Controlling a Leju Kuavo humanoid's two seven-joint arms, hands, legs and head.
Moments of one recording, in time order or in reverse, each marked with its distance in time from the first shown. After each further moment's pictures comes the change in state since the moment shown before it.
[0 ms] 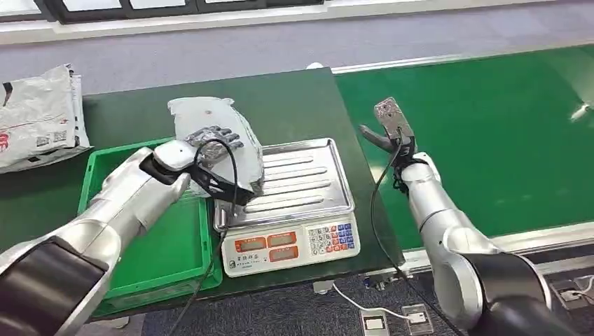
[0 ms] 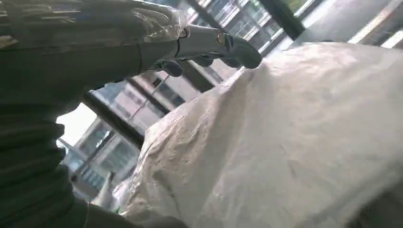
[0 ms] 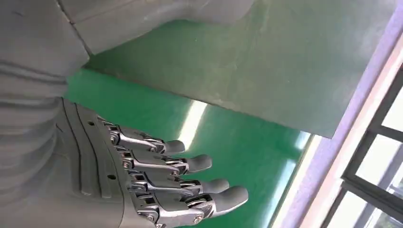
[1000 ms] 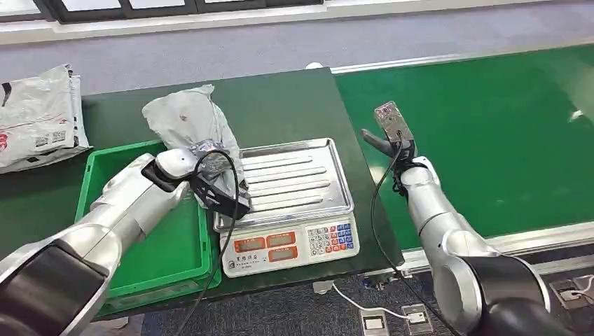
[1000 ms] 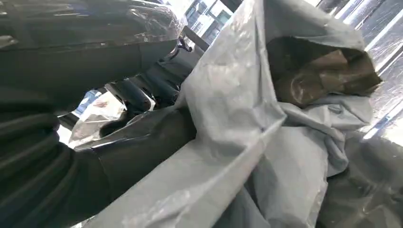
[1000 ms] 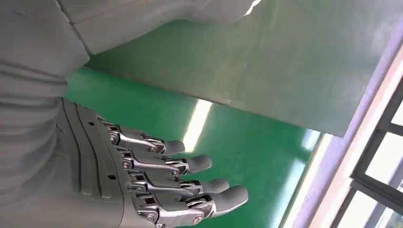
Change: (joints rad) left arm 0.013 0.007 -0.080 0.010 0.005 0.054 -0.062; right arm 0.014 0.003 0.000 0.000 -0.012 -0.015 0.008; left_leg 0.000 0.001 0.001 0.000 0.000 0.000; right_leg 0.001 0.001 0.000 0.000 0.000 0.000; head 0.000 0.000
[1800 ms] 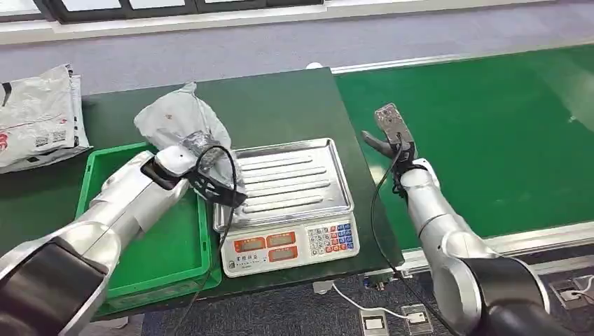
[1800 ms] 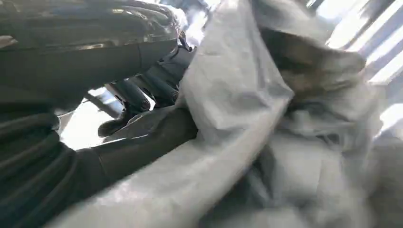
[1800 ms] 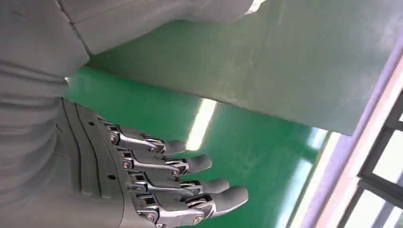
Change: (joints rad) left arm -0.032 0.003 -0.002 0.011 -0.027 -0.158 0.253; right arm 0.011 0.000 0.000 0.000 -0.003 -0.021 0.017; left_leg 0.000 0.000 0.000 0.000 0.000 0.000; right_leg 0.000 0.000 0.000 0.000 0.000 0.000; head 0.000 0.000
